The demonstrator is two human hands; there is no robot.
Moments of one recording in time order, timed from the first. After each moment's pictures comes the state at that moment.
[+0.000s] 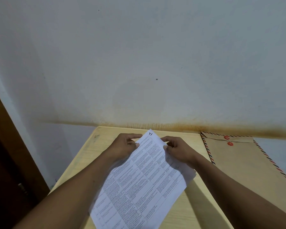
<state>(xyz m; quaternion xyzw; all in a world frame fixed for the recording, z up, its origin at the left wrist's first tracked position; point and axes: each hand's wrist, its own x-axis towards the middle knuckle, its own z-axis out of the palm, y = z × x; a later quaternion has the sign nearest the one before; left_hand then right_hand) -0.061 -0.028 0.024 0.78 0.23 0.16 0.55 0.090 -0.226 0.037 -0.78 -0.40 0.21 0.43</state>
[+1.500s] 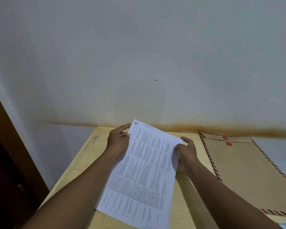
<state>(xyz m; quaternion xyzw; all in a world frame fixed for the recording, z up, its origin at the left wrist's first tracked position) -0.045 -0.025 0.025 0.68 0.31 0.32 0.58 0.091 -0.222 0.013 -0.69 -0.01 0.22 0.69</state>
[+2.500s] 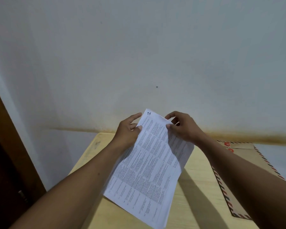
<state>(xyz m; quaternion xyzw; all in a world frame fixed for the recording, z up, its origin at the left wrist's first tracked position) -0.043 -0.046 0.094 0.74 0.19 0.29 0.58 0.120 -0.211 0.120 -0.82 -0.42 0.00 0.39</state>
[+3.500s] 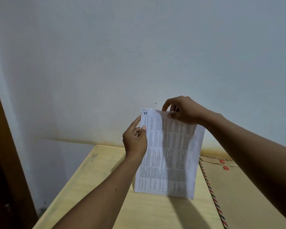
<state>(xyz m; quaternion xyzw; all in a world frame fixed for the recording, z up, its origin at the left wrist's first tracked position) -0.014 -0.092 0.114 0.57 0.21 0.50 0.62 0.114 -0.210 0.249 -0.81 -0.56 -0.11 0.17</state>
